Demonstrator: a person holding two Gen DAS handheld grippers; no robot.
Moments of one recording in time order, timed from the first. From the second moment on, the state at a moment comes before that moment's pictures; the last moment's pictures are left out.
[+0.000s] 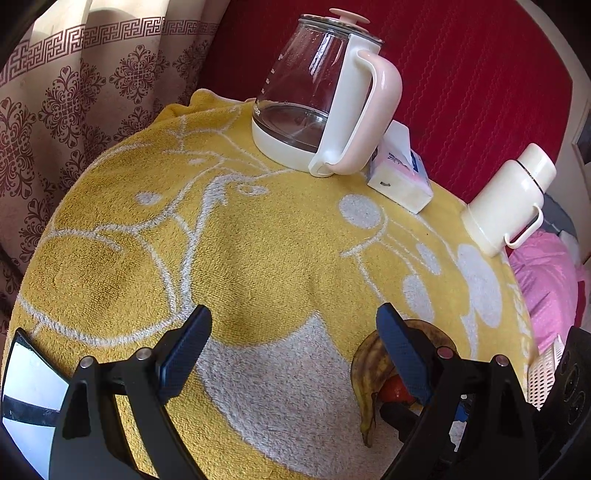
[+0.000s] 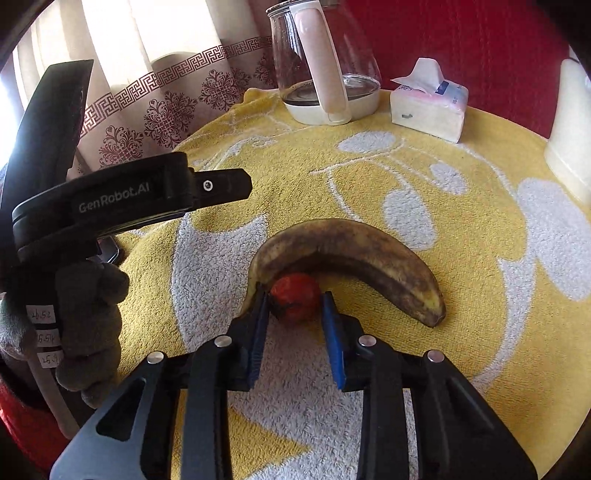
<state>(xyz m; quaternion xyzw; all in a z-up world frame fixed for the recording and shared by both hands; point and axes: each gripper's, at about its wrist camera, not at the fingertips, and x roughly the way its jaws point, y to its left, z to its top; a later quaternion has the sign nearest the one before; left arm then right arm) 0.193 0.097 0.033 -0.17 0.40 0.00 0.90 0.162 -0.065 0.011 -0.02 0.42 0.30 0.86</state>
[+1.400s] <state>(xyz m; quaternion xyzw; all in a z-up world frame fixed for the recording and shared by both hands) 0.178 -0.011 0.011 -0.01 0.44 -0.15 0.88 0.057 -0.234 0.065 0.12 0.33 0.22 0.91</state>
